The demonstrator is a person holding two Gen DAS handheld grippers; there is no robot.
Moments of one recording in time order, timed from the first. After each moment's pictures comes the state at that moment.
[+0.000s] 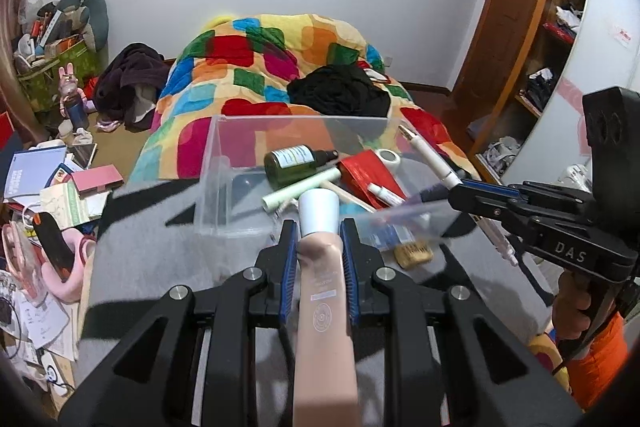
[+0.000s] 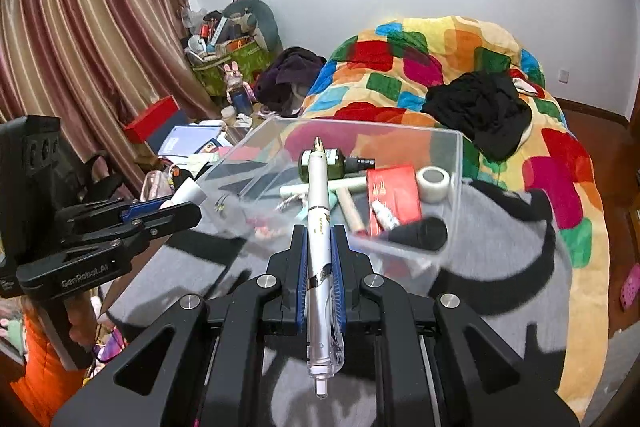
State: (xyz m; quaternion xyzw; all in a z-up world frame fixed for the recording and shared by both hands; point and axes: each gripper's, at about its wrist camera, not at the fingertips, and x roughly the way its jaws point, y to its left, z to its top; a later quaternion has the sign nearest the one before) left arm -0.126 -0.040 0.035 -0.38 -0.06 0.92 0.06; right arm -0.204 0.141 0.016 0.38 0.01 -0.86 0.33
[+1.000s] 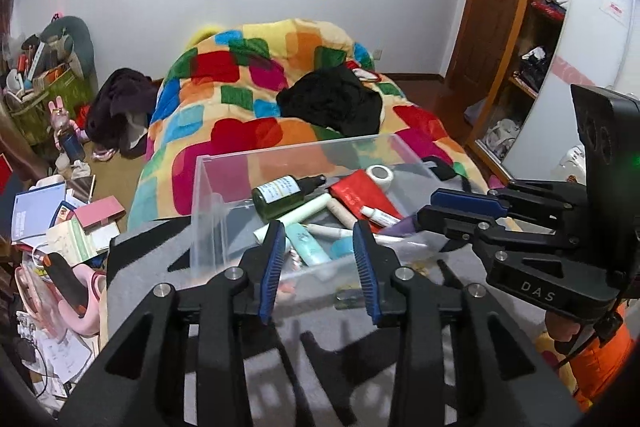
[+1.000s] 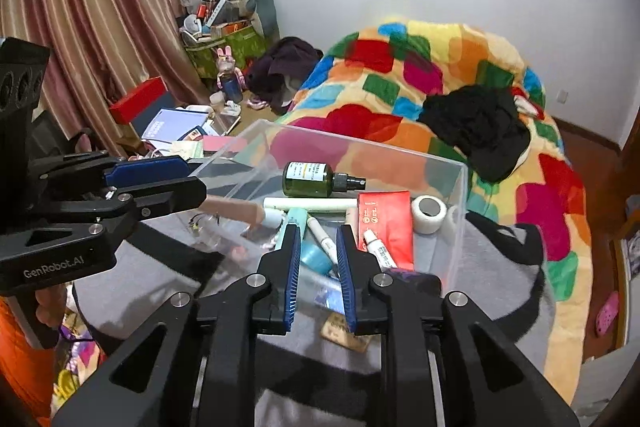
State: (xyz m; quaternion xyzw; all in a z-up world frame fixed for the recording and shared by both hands) left arm -0.144 -0.021 0.062 -0.38 -0.01 0.92 0.08; right arm -0.209 0.128 0.026 0.37 0.06 -0.87 0.32
